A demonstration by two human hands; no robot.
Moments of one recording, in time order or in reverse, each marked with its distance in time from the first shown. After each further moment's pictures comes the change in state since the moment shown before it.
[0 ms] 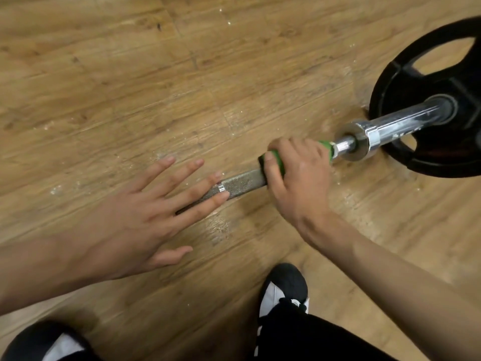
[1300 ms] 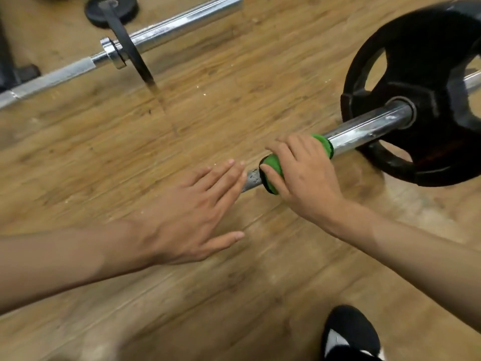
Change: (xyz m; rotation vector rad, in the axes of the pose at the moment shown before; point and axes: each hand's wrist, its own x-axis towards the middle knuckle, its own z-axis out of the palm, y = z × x) left_hand 0.182 0.029 -0.039 0.117 -0.095 -0.074; right_hand 0.062 0.140 -0.023 0.089 0.168 -0.393
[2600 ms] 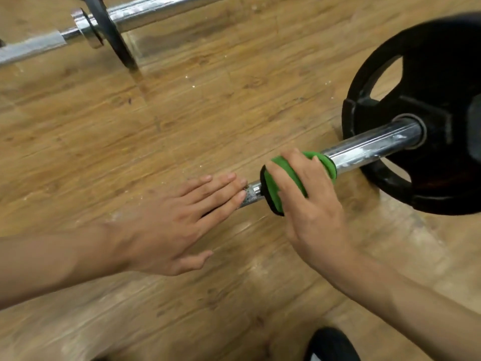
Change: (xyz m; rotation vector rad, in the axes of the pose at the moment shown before) left_hand 0.016 -0.018 0.036 -0.152 0.020 0.167; right_hand -0.024 -0.004 -0.026 0.074 -0.189 0.136
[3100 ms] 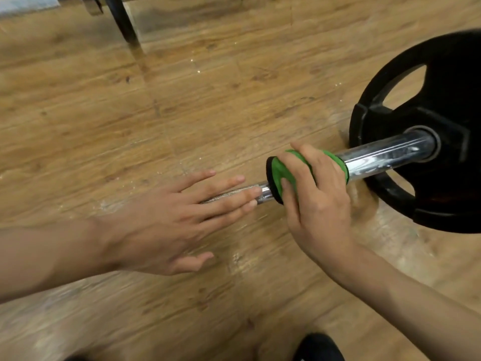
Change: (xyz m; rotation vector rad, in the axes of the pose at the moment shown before) left_hand -0.002 -0.001 0.005 0.049 0.067 -0.008; right_hand 0.021 0.008 0.012 -0.041 0.096 -0.001
